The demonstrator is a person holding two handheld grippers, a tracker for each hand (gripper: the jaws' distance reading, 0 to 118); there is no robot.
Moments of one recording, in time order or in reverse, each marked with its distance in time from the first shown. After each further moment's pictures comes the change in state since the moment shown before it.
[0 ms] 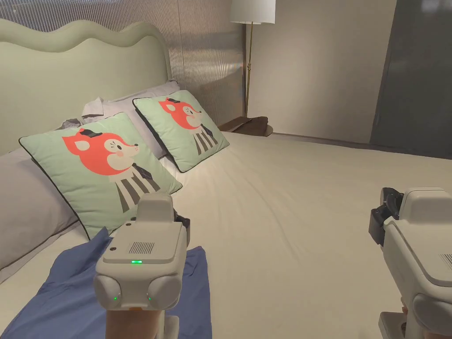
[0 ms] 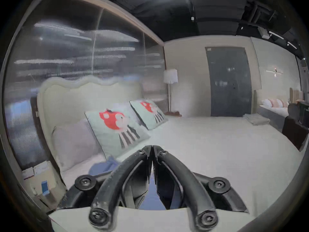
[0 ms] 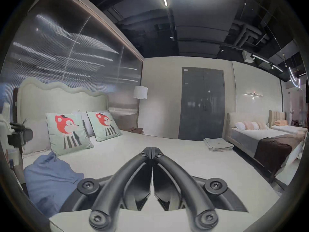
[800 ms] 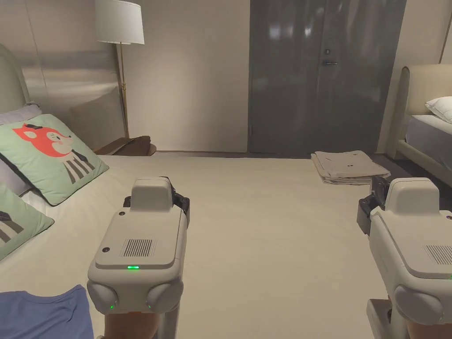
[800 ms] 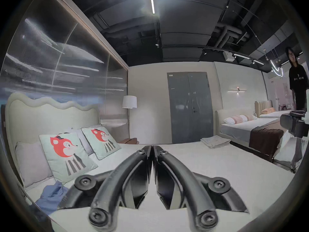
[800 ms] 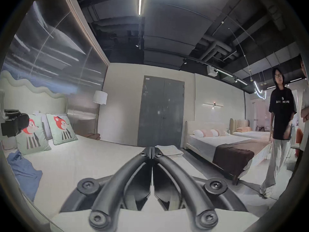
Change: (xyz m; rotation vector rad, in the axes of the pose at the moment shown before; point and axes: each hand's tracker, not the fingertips) left arm 0.158 0.049 0.043 0.329 -0.350 -0.007; right arm 0.126 0.029 0.094 0.085 -0.377 0.054
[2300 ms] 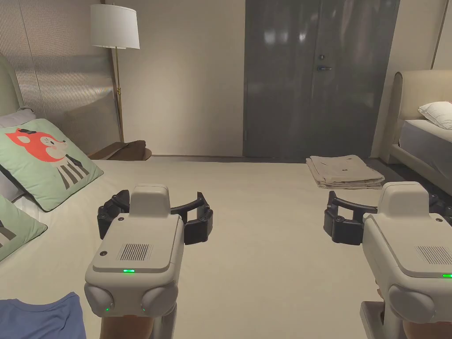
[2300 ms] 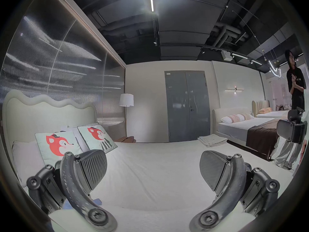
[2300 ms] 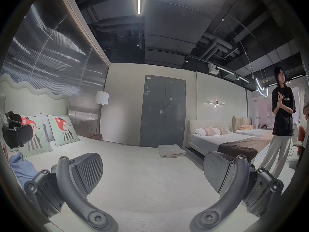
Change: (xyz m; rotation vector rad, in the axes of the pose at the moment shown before) left arm 0.003 -0.006 -0.011 -0.019 -0.045 0.009; right arm 0.003 -0.004 -0.010 -0.016 0.011 -0.017
